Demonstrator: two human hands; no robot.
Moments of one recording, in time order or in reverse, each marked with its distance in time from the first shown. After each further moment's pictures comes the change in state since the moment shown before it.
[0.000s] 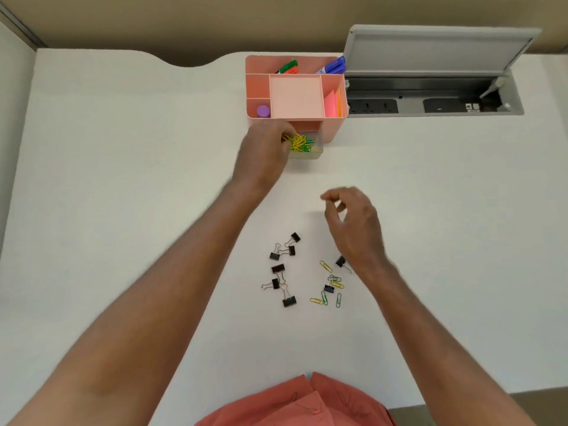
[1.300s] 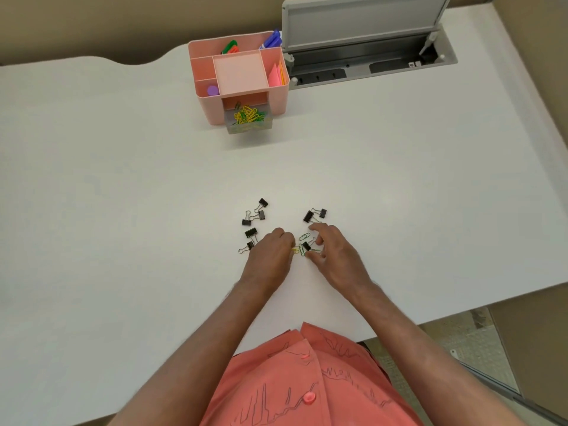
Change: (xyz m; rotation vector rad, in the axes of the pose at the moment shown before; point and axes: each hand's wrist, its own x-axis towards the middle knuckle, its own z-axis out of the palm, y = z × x) left_hand -0.227 -0.002 0.094 0.342 -0.539 0.132; right_hand -0.151 0.068 -0.009 -0.060 -0.254 0.164
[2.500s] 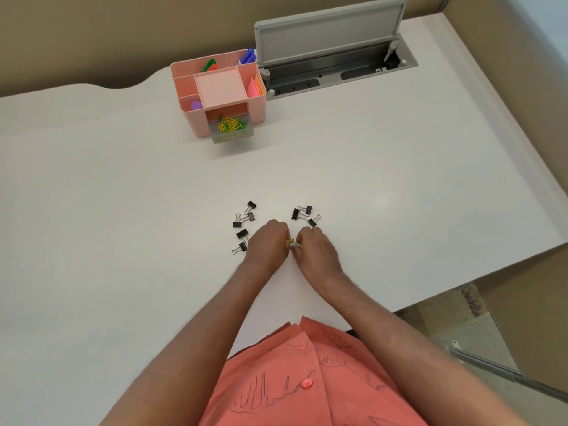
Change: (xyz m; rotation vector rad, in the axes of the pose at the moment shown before) left_hand 0.018 0.016 -0.008 -0.035 -0.018 -0.027; right_hand -0.007 -0.038 0.014 -0.232 0.052 0.196
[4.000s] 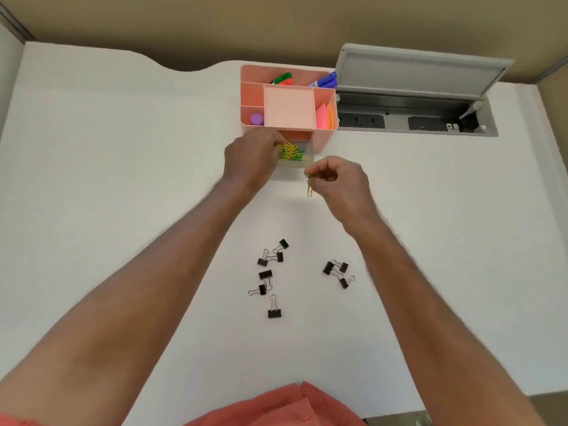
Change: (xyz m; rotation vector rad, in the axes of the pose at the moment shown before) left_hand 0.145 -0.098 -0.173 -0.071 0.522 -0.148; right_hand 0.172 -0.120 -0.107 0.566 -0.002 -0.158
